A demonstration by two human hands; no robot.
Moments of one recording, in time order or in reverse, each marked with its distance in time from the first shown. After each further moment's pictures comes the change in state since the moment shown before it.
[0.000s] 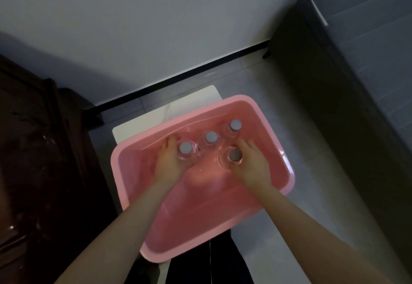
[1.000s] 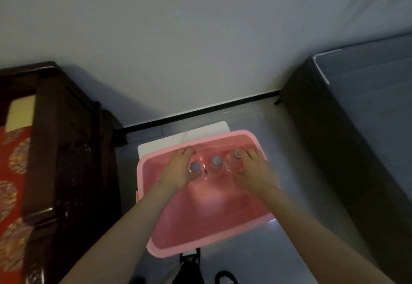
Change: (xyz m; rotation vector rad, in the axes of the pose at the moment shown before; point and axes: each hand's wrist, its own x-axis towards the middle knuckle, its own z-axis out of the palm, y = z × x) left_hand -0.016 0.059 -0.054 0.240 -0.099 0.192; right_hand 0.013 -0.023 -0.068 -0.333 -0.067 -0.317
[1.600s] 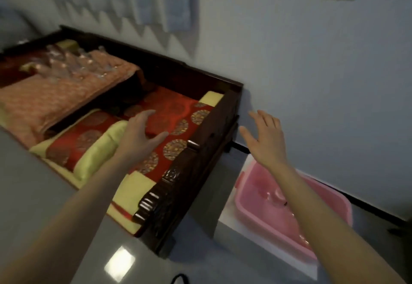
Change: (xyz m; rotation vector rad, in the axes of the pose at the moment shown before) left_hand -0.421 0.009 -0.206 0.126 1.017 -0.558; right_hand -0.120 -0.270 -0.131 0.256 0.196 -0.810
